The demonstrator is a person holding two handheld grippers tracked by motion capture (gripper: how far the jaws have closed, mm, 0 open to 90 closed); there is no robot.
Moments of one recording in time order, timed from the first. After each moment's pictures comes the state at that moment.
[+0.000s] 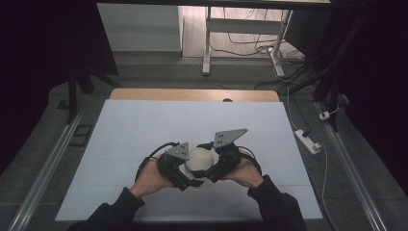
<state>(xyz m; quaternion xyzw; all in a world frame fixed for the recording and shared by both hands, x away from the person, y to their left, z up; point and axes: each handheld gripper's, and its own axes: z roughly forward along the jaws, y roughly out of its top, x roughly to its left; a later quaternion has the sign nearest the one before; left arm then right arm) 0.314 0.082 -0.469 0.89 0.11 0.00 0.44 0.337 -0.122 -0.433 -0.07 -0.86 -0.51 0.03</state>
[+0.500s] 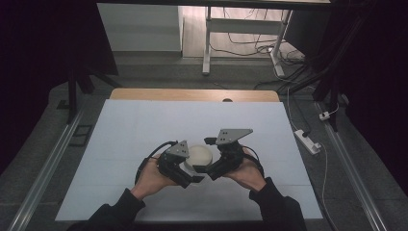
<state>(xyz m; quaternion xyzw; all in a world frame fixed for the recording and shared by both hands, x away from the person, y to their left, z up) 0.315 0.083 -0.469 0.88 0.18 0.04 0.43 0.330 -0.126 -0.421 -0.14 -0.85 -0.51 -0.04</state>
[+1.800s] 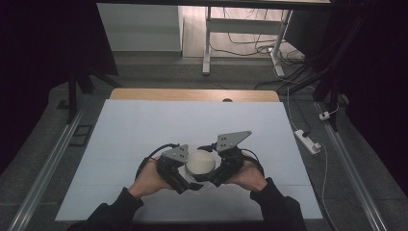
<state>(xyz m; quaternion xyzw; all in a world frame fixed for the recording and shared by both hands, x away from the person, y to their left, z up) 0.307 0.083 -0.463 0.89 0.09 0.00 0.46 0.325 -0.128 -0.426 -0.06 -0.85 -0.52 0.03</state>
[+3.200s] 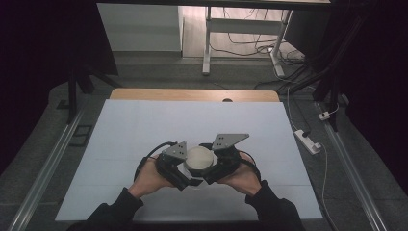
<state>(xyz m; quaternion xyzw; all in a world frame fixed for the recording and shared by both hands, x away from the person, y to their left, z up) 0.312 0.087 -0.466 0.89 0.12 0.01 0.45 0.319 -0.119 -0.427 -0.13 -0.85 -0.51 -0.03</state>
